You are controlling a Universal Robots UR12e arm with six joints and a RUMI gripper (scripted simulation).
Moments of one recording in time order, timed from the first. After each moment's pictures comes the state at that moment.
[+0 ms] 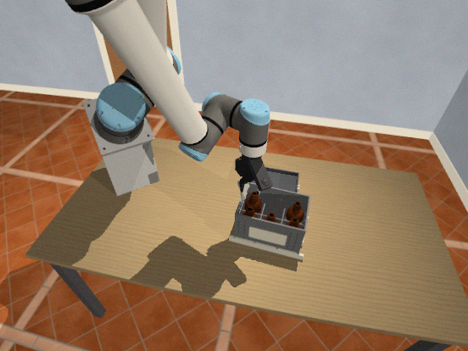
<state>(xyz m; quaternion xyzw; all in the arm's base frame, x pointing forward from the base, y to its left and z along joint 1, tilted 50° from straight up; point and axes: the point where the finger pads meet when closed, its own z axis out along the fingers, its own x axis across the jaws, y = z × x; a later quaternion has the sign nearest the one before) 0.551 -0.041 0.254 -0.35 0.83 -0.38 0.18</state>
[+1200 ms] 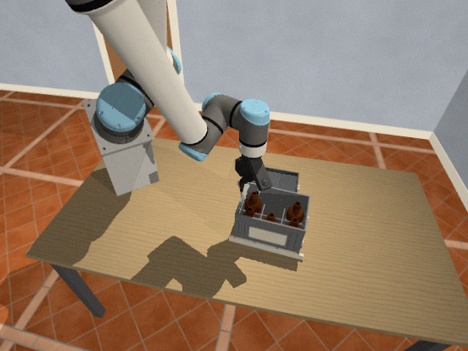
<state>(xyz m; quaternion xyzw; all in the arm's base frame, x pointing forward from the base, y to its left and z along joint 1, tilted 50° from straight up) 0.551 -0.041 0.254 -0.35 0.83 -0.38 0.18</state>
